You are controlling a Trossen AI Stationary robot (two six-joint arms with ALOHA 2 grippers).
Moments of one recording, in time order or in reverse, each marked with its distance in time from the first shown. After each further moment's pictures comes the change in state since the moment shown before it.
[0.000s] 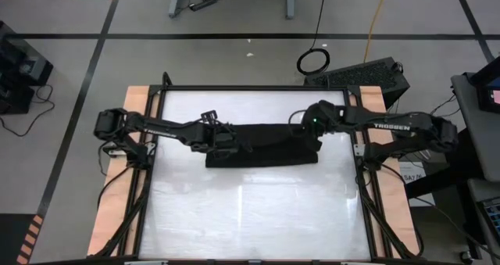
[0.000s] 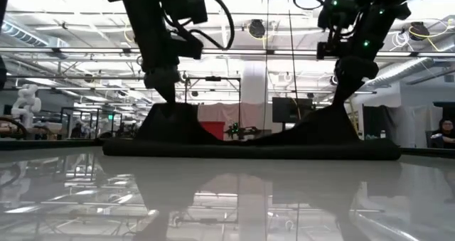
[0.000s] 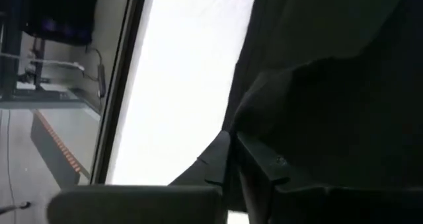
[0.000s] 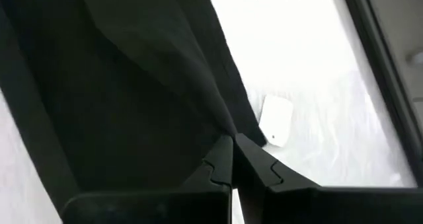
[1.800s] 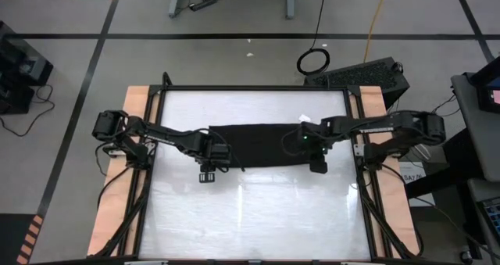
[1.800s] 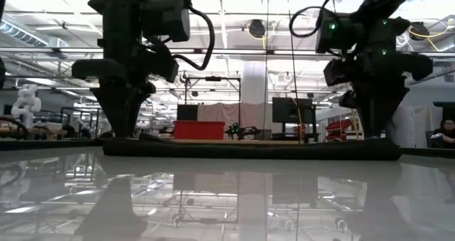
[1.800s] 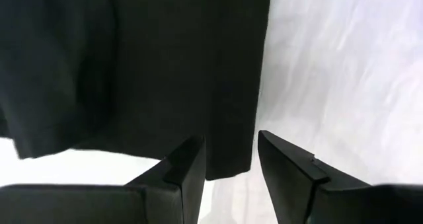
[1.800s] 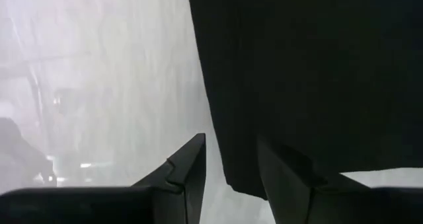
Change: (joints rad) left arm -0.069 -0.007 -0.134 -0.034 0.577 0.043; right arm 0.136 0.167 -0.049 -0.077 -0.408 0.001
